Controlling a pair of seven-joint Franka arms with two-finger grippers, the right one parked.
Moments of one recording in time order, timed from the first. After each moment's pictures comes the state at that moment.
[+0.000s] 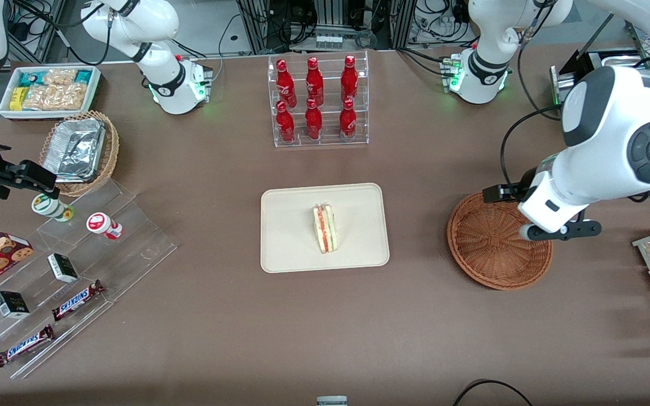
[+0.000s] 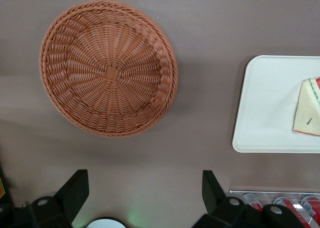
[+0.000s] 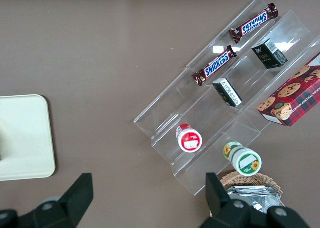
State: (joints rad) arm -0.14 0.24 -0.07 -1.49 -0.06 1.51 -0.28
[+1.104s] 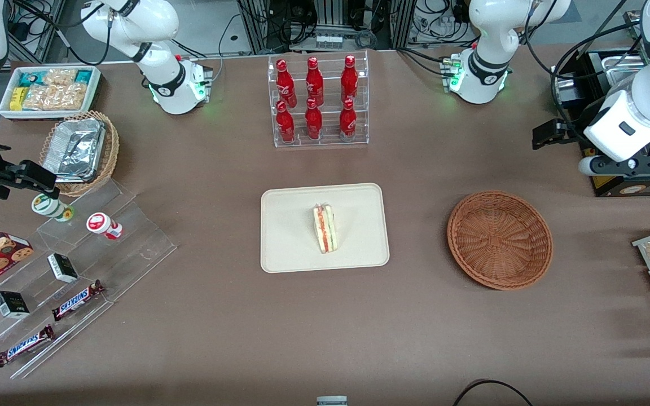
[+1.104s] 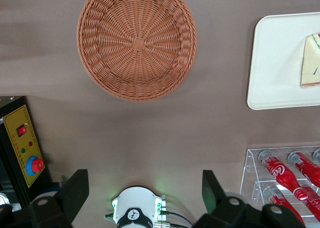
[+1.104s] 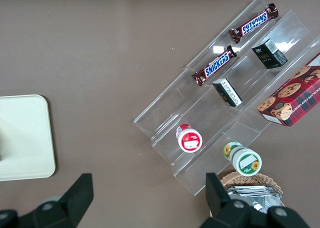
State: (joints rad) arm 0.07 0.02 -0.18 -1.57 -0.05 1.36 -0.11
